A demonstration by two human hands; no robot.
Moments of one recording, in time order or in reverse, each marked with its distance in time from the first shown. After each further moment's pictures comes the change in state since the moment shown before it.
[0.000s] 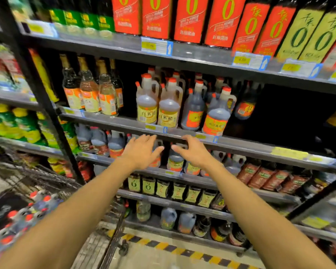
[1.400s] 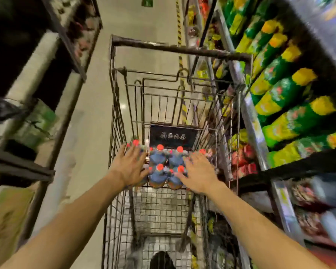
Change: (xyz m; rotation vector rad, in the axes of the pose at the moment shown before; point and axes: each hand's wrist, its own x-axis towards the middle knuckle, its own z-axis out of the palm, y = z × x) left_hand -0.321 -0.403 0.179 -0.068 -0.455 -1.262; right_hand 0.149 -0.323 0.557 -0.813 -0.810 -1.336
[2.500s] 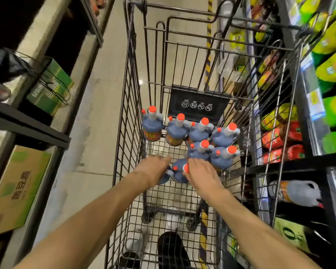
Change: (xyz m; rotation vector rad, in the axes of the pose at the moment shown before) left_hand 0.009 0.056 0.112 -0.412 -0.173 0.034; right_hand 0.019 -0.046 0.131 -0.035 -0.063 -0.097
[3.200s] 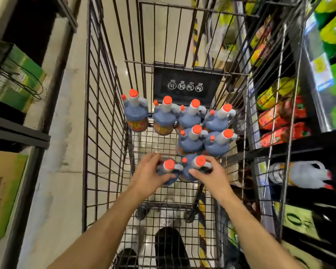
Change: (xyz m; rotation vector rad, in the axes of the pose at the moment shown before) left_hand 0.037 0.003 0.100 -0.632 0.423 -0.025; right_hand -0.026 0.044 0.080 1.350 0.204 0.445
